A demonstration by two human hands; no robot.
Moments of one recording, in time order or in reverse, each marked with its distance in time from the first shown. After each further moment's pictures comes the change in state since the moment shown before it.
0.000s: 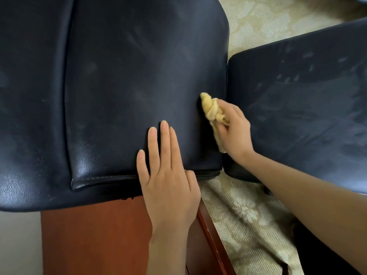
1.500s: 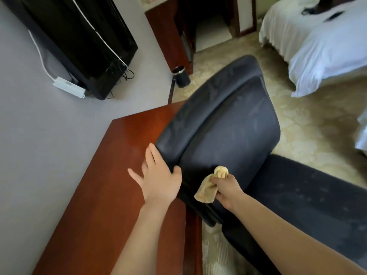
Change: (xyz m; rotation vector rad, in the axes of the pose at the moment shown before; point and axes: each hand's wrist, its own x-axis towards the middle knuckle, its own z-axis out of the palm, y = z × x) left_hand 0.042 -0.116 -0.112 -0.501 -0.125 -0.740; right_hand 0.008 -0.181 0.011 0.427 -0.431 0.864
